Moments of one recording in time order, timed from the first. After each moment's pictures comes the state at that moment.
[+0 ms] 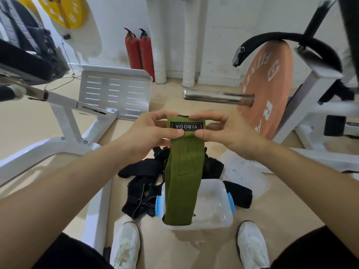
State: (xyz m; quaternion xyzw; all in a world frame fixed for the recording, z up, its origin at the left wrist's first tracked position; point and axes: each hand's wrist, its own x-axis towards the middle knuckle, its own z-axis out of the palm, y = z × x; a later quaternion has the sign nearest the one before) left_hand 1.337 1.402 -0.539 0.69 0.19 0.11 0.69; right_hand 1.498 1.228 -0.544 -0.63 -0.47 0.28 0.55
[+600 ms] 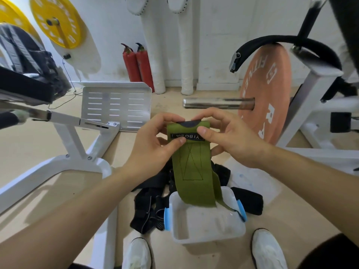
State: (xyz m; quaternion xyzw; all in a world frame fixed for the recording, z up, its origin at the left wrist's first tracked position) left_hand 1.335 1.393 -0.547 0.81 0.08 0.30 0.50; right_hand 1.484 1.229 -0.528 -0.60 -0.43 0.31 0.60
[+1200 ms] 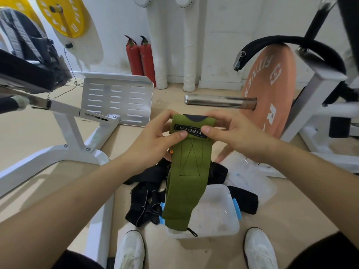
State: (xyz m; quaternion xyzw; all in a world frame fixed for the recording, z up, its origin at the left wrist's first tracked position) left_hand 1.331 1.387 -0.530 0.78 0.13 0.15 0.59; right_hand 1.491 1.222 -0.518 -0.67 -0.43 0.32 0.51
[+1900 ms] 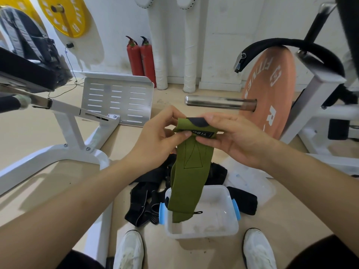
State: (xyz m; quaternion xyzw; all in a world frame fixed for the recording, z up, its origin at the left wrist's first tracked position) left_hand 1.333 1.385 -0.534 0.81 0.09 0.24 0.53; right_hand 1.479 1.230 -0.516 -0.52 -0.28 0.46 0.67
